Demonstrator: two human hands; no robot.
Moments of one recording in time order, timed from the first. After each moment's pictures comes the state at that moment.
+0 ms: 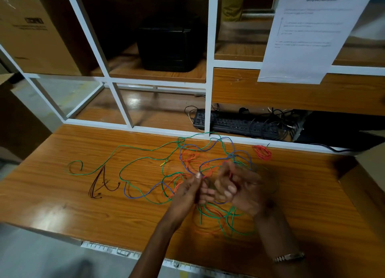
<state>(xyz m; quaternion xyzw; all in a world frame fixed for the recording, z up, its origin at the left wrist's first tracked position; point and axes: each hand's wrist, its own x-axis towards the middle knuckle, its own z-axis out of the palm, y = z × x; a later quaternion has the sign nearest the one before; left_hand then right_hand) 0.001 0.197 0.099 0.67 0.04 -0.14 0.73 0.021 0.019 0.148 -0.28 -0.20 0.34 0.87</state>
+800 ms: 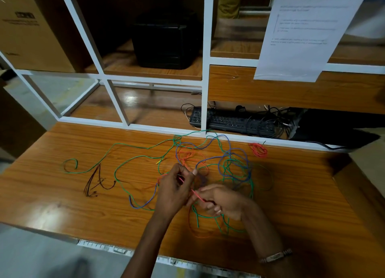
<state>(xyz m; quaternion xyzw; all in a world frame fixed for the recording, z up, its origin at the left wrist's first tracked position) 0.015 0.218 0.093 0.81 -0.01 0.10 0.58 0.018 0.045 0.108 -0.60 -0.04 0.44 0.67</state>
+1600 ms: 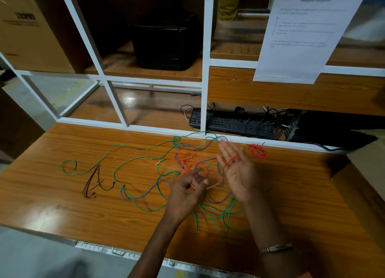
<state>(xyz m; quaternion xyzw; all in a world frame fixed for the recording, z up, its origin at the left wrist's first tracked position) 0.007 0.194 0.082 0.76 -0.02 0.03 0.64 0.053 0.023 0.134 -0.31 0.10 0.03 0.94</state>
